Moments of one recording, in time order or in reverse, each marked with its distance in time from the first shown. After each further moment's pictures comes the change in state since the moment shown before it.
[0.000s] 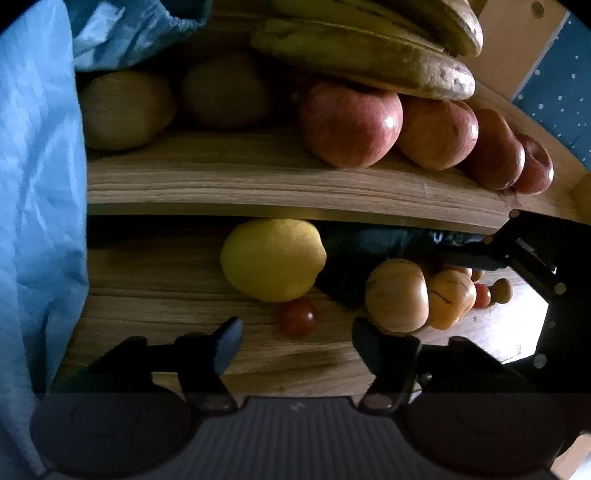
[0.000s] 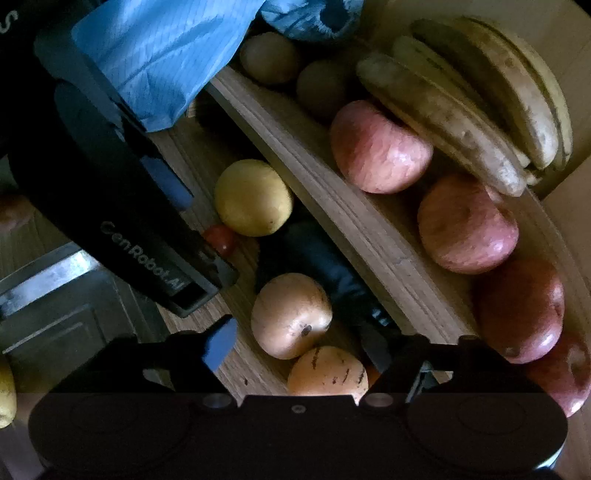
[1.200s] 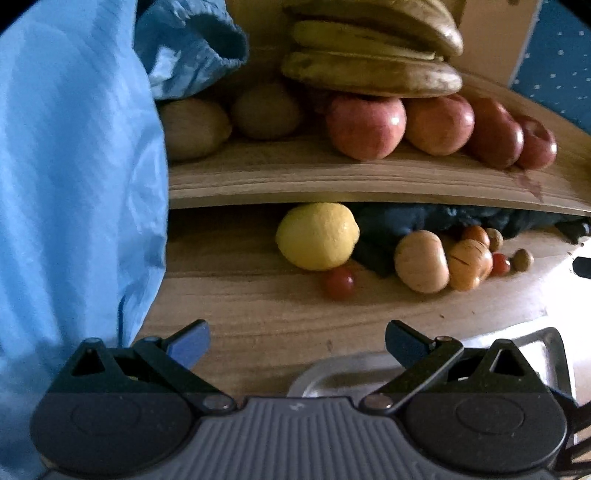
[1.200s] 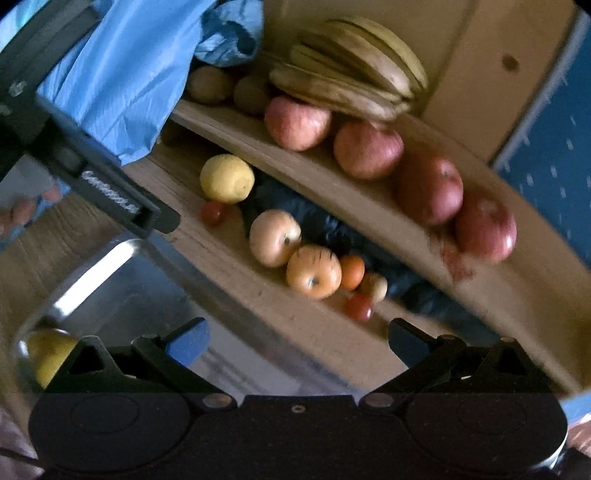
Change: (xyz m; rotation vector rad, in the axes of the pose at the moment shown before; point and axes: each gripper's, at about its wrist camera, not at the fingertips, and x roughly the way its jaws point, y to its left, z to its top) left arm -0.052 -0.001 -0.017 0.057 -0.040 0.179; right arm -0.093 0.011 -0.053 0.289 0.001 -0.113
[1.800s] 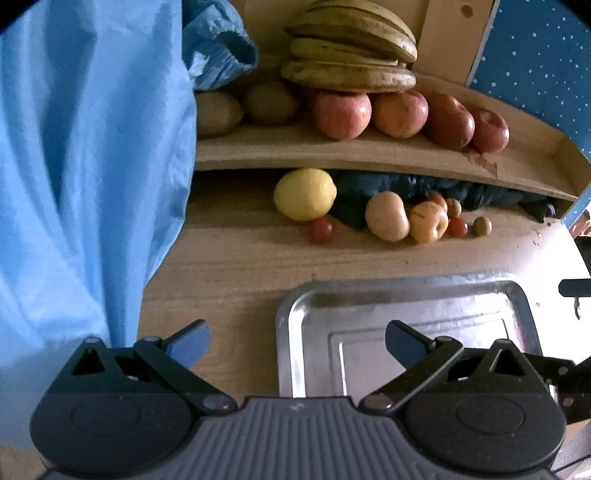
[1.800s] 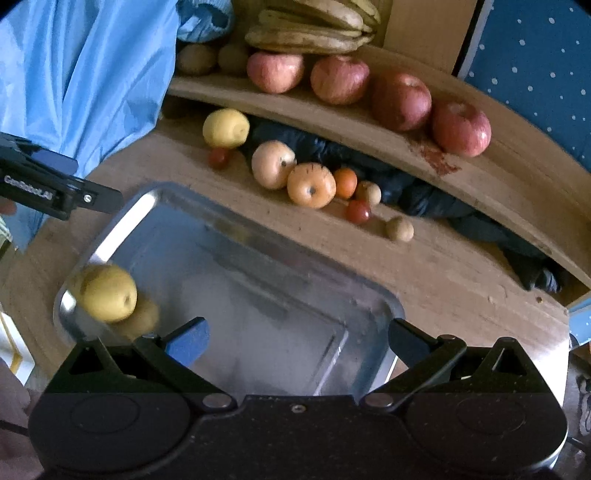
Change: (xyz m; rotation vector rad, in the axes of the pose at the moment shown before) left arm -0.063 0.000 -0.059 -0.009 -0.040 -0.033; right arm -0.041 -0.018 -0.048 0.194 0.120 0.091
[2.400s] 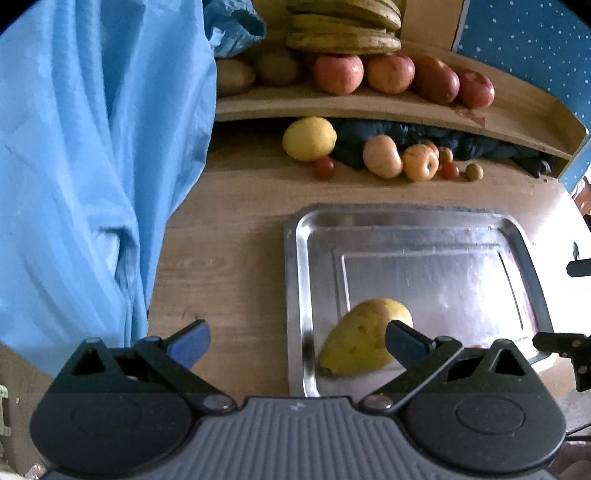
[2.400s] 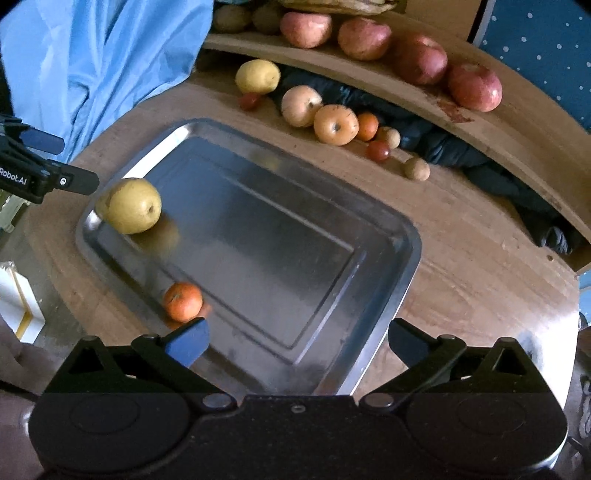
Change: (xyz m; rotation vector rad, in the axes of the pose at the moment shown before) left arm -0.035 -0.008 -0.061 0.012 0.044 0.057; right arm -0.017 0.007 -0.051 -0.058 0.075 0.047
